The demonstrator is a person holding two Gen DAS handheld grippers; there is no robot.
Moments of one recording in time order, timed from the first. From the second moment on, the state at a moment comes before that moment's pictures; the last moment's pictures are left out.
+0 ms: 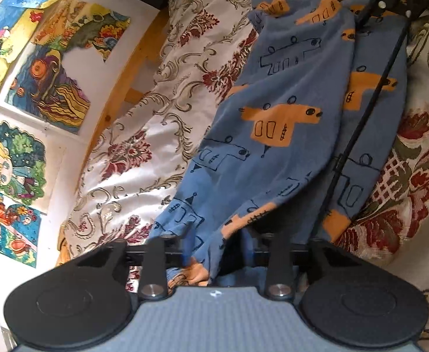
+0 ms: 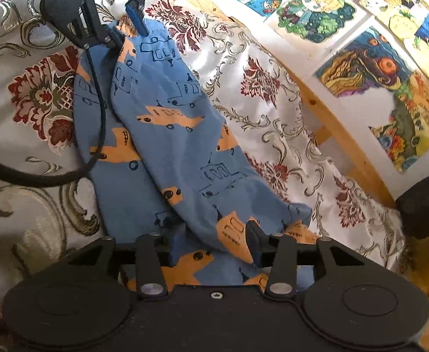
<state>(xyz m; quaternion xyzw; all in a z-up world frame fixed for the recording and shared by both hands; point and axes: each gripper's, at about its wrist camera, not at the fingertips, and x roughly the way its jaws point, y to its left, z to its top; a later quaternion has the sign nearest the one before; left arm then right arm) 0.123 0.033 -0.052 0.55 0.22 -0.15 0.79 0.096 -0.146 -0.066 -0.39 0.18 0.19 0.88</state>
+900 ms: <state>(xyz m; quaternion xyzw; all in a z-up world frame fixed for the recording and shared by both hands) 0.104 0.069 -0.082 0.72 0.14 -0.20 0.66 0.045 -0.125 -0.048 -0.42 0.24 0.25 0.84</state>
